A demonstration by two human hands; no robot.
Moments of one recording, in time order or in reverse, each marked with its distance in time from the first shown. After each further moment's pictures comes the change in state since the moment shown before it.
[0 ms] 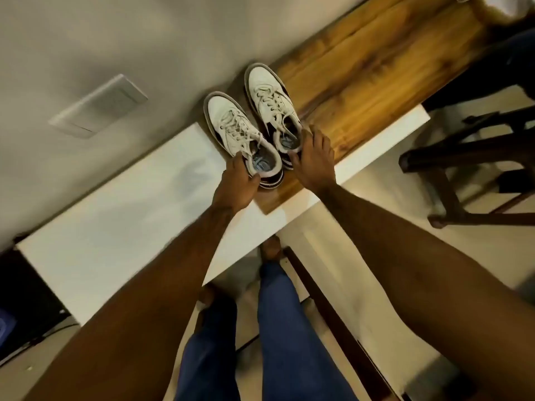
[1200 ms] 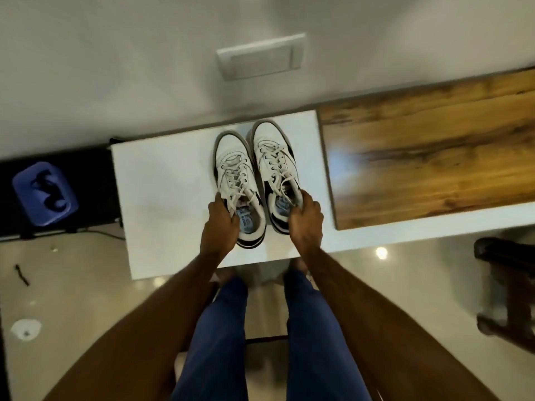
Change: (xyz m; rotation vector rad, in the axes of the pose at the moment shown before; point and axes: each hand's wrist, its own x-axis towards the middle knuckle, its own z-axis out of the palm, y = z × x) left_hand -0.143 -0.187 -0.043 -0.230 0.396 -0.520; right_hand -0.109 -0.144 0.136 0.417 -0.345 0.157
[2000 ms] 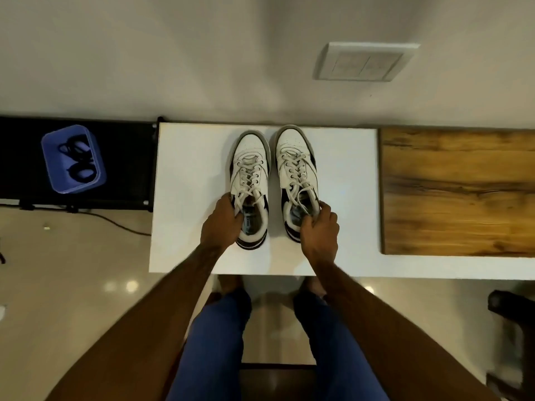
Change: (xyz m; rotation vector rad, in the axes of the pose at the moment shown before) left_hand 0.050 -0.117 -0.053 -0.059 0.026 0.022; right_hand -0.017 -0.007 0.106 -0.201 0.122 -0.176
